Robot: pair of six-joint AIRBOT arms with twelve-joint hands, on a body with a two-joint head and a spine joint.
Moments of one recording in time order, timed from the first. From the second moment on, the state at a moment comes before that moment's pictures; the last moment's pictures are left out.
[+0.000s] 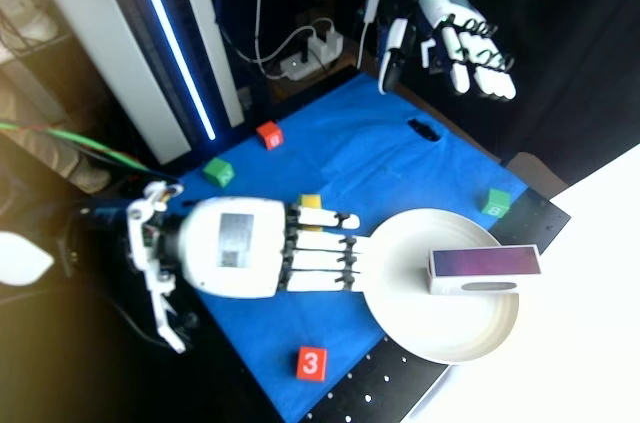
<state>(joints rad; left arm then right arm) 0.88 -0.86 1.02 -0.14 -0.95 0.99 -0.73 -1.15 1.50 -0.51 0.73 -0.20</state>
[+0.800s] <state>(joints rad) 0.95 -0.86 1.01 -0.20 -1.01 0.99 -0.62 -1.25 1.62 -0.47 0.71 -0.20</state>
